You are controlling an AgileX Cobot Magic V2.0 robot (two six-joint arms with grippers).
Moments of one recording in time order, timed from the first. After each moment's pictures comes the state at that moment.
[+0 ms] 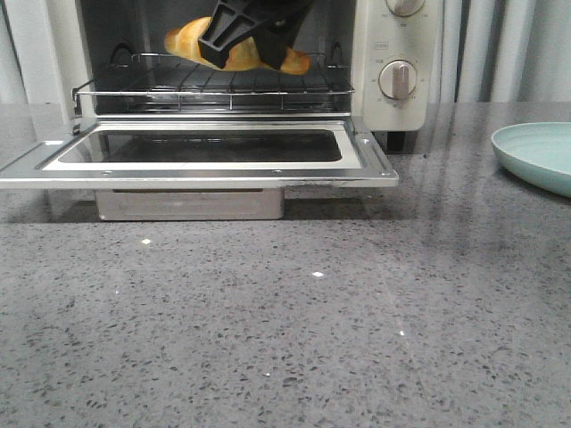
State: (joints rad) left arm -0.42 0.50 -0.91 -0.65 0.59 0.58; right arm 0.71 1.95 -1.83 -0.63 0.94 0.02
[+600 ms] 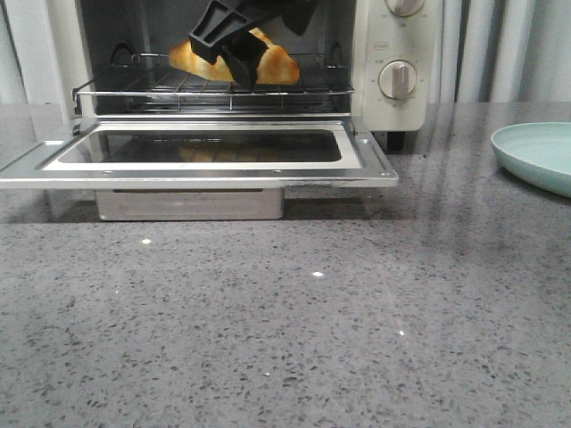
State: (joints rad) left arm -0.42 0.50 -0.91 -0.65 0.59 0.58; right arm 0.71 1.95 -1.83 -0.63 0.93 0.06
